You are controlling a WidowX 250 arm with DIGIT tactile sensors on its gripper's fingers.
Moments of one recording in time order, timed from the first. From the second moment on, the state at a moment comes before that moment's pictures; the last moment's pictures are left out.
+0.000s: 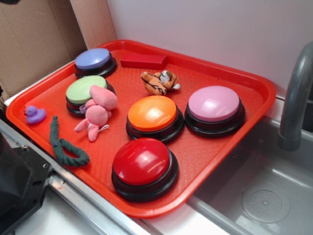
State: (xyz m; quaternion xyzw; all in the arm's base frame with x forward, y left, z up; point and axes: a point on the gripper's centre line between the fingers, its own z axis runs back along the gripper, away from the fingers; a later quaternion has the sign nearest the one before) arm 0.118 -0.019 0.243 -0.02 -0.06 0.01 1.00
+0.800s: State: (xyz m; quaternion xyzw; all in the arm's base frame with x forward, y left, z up) arm 0.177 -0.029 0.201 -0.01 -0.07 -0.02 1.00
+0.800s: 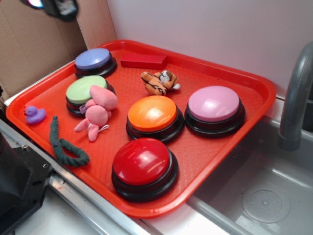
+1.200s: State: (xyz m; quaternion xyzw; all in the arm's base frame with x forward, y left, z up) arm 0.231 -0.019 0.151 0.00 -0.10 0.03 1.00
